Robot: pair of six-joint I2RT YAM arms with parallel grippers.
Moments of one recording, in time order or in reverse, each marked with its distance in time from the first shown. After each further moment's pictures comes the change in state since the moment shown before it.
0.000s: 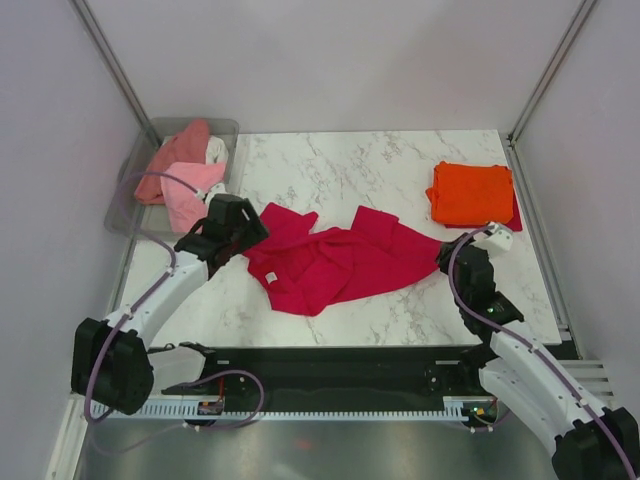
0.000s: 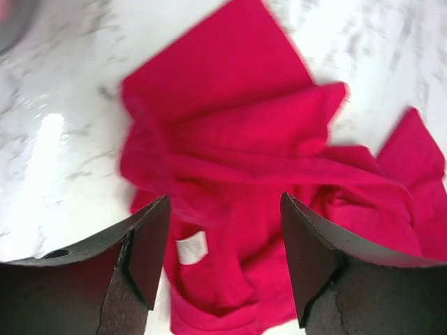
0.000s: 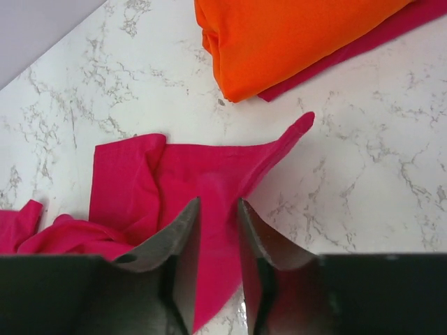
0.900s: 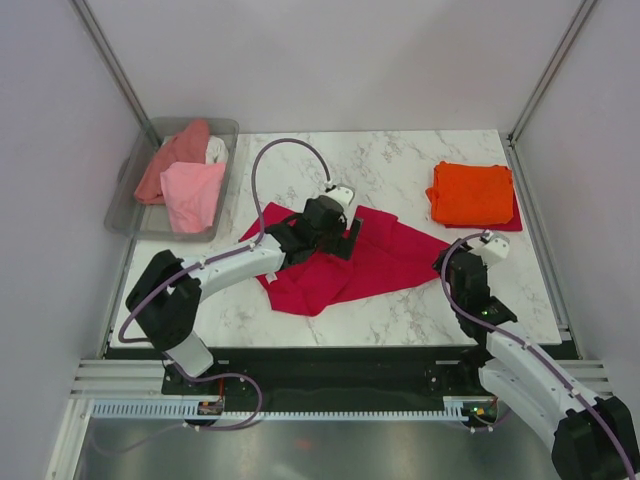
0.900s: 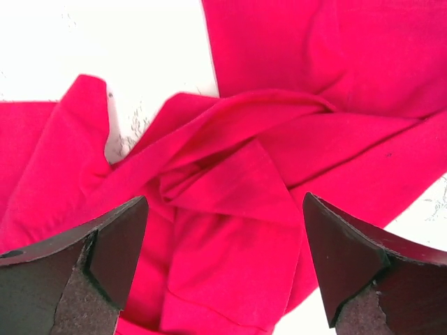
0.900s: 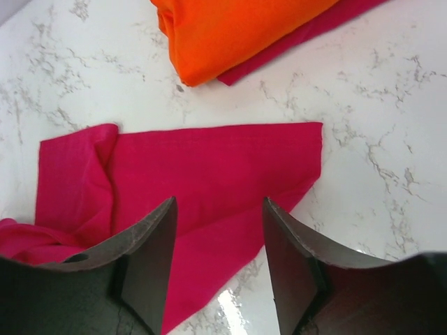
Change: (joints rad) left arm -0.559 0.441 0.349 0.143 -0.082 0.507; right arm 0.000 0.042 -0.076 0.065 0.054 -0.024
